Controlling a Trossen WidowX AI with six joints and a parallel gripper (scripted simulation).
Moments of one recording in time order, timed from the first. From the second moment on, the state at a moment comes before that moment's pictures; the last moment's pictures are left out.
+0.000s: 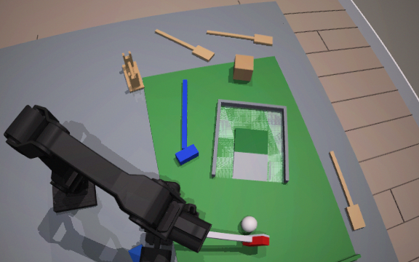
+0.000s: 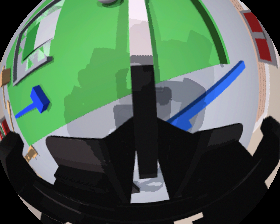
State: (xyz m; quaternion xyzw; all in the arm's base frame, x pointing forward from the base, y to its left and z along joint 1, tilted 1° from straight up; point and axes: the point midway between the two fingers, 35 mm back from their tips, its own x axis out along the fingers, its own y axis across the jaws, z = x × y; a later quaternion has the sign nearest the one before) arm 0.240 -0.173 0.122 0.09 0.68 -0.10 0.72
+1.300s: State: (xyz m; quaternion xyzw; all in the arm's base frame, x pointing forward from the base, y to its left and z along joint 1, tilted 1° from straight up) arm 0.239 -0.182 0.105 0.10 0.68 -0.11 0.71
